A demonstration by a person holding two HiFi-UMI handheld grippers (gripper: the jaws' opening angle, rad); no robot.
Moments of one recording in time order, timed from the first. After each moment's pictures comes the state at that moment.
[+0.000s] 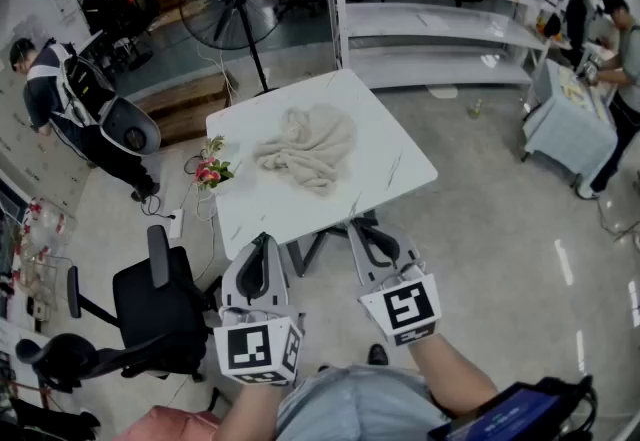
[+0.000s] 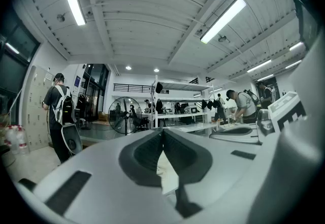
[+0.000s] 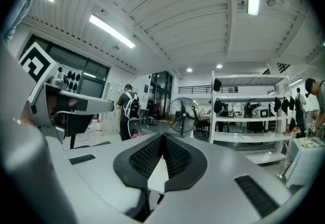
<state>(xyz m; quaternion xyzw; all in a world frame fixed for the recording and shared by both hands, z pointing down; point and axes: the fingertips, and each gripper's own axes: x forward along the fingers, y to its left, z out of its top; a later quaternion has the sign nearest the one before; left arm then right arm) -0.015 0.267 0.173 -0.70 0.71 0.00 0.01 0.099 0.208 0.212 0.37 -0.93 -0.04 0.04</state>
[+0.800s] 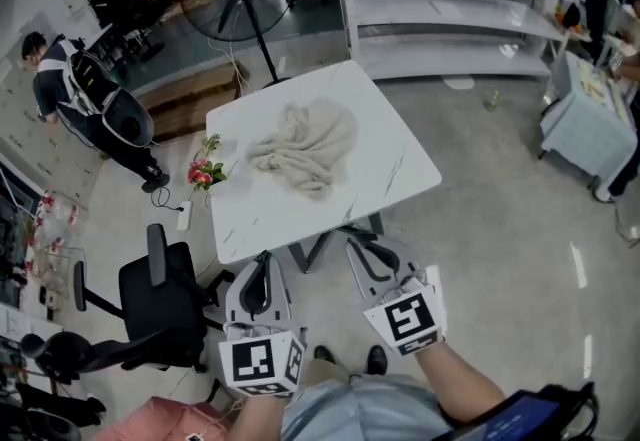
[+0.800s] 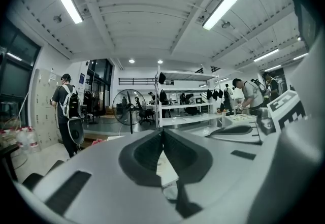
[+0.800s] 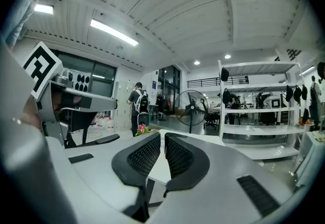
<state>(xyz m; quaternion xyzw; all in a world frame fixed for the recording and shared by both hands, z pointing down) 0.027 0.240 0.209 -0.67 0.74 -0.04 -0.02 0.134 0.177 0.252 0.31 -0.95 -0.02 0.06</state>
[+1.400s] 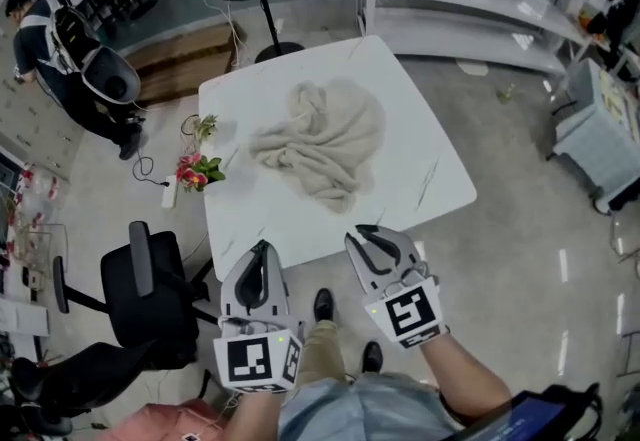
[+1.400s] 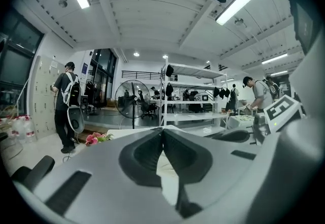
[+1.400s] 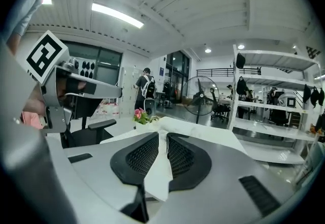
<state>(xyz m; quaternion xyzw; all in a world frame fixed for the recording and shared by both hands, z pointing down) -0.077 0.141 0.261 -0.66 0.74 -0.03 -0.06 0.027 0.081 0.323 0.27 -0.95 -0.02 0.13</state>
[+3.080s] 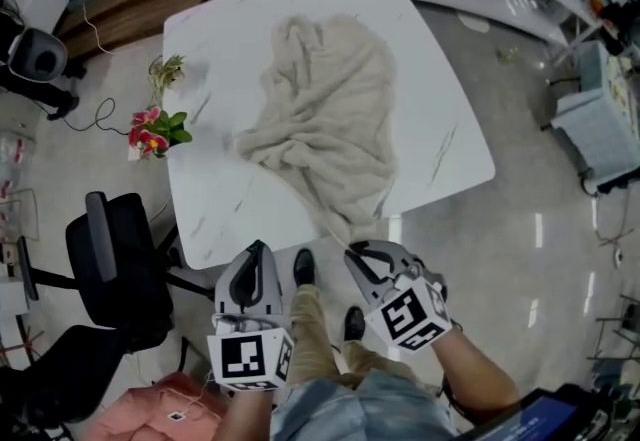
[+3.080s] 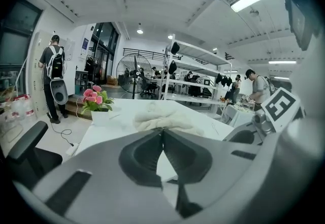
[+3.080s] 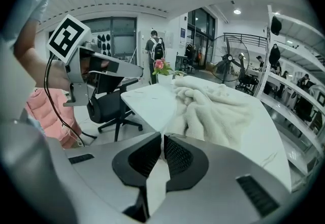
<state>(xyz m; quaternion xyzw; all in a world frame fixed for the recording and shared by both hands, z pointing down) -0.101 0.133 0.395 -0.66 0.72 -0.07 -0.19 0.020 0.112 0.469 0.14 -0.93 0.01 0.34</state>
